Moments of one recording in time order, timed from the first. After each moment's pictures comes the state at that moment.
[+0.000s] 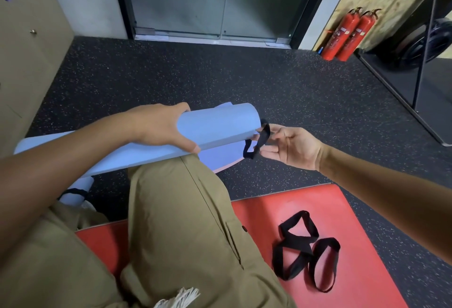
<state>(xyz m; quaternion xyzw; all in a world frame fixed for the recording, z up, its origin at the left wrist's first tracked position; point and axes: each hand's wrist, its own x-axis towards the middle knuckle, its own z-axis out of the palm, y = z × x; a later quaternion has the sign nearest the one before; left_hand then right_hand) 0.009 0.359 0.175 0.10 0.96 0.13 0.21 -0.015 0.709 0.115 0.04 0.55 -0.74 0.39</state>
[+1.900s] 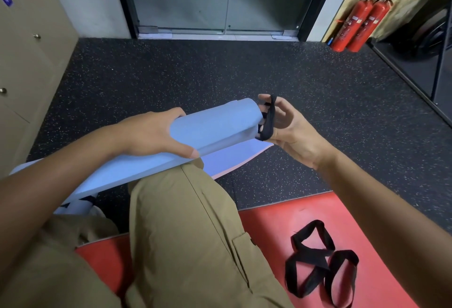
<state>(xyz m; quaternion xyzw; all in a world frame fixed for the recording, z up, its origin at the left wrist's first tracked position) 0.003 0.342 0.175 0.08 0.94 0.22 0.23 -0.020 0.665 0.141 -0.09 0.68 -0.70 0.19</state>
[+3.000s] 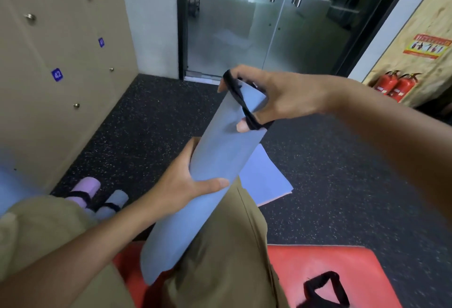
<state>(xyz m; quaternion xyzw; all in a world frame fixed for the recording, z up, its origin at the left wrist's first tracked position) 0.108 0.343 0.168 0.04 0.77 0.63 -0.03 -0.008 0.535 0.353 -0.43 0.85 -0.23 0.21</state>
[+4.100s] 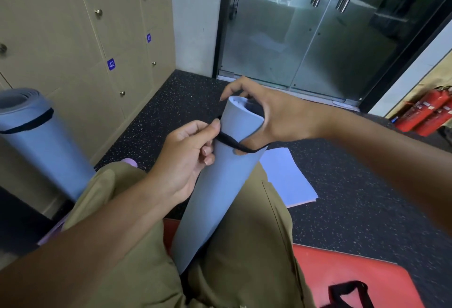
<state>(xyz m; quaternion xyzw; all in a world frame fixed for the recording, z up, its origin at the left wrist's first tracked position) 0.156 0.315 0.217 -0.12 0.53 0.83 -0.13 0.040 0.470 0.313 -0.46 0.81 -0.28 0.20</state>
